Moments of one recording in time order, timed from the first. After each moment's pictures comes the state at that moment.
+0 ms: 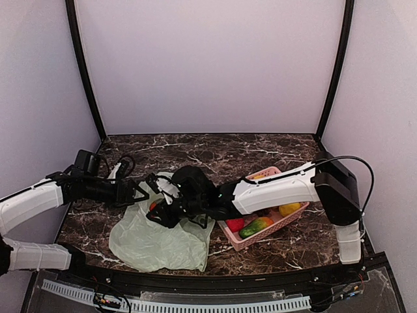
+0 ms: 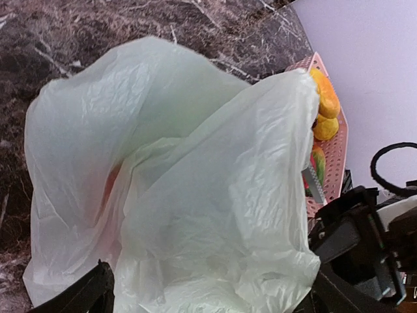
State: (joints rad) left arm -0.29 1.03 0.64 -0.44 0.61 -0.42; right arm 1.22 2.09 1.49 0.10 -0.25 0.36
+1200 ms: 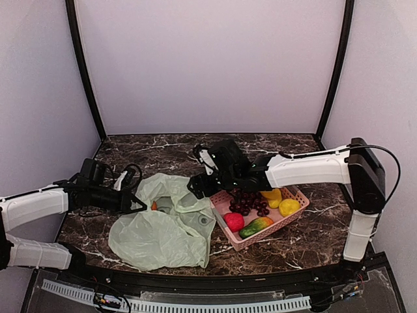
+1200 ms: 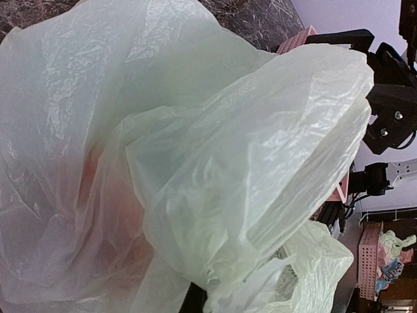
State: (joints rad) left arm -0.34 1.08 0.52 -0.30 0.65 -0.38; right arm 1.01 1.87 1.34 -0.13 0.07 0.29
